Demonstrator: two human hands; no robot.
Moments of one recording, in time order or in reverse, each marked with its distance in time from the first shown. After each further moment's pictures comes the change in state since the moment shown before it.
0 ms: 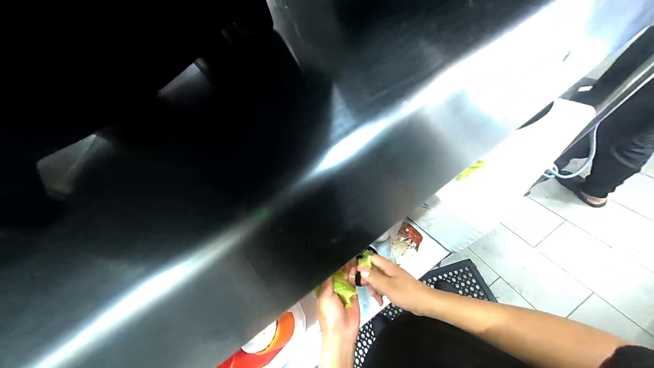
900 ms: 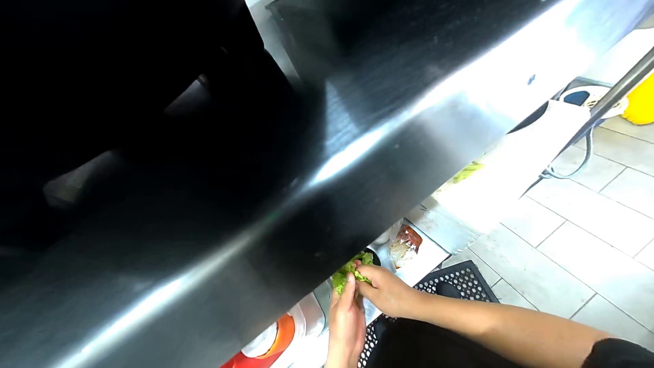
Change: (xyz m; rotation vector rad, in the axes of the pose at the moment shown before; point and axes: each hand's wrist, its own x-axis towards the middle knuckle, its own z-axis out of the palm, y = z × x) left_hand -0.014 -0.009 -0.010 0.342 -0.106 -0.039; right_hand 0.012 -0.004 0.011 -0.454 0.014 -0.204
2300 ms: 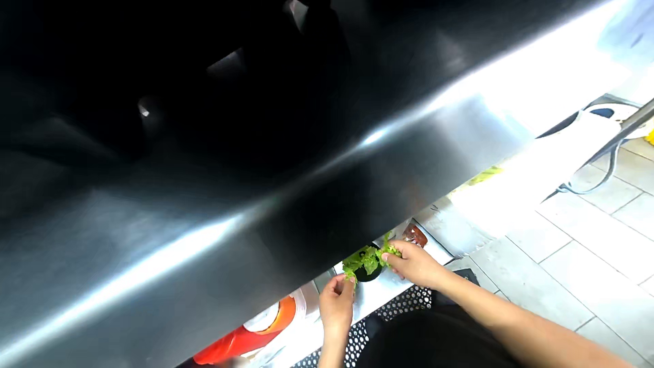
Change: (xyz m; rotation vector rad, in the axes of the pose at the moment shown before) left_hand 0.012 -0.027 -0.053 0.754 0.254 0.071; right_hand -0.006 0.025 -0.056 -0.032 0.033 0.267
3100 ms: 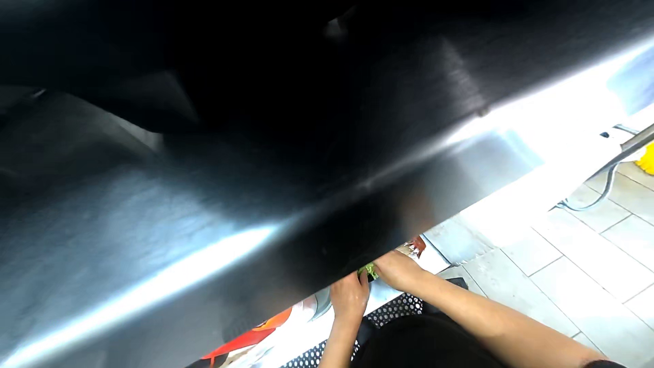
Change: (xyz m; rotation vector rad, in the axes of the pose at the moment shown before) left_hand 0.024 -0.014 0.043 0.865 0.059 0.455; right_hand 0.036 0.001 0.031 -0.791 -0.144 -0.121
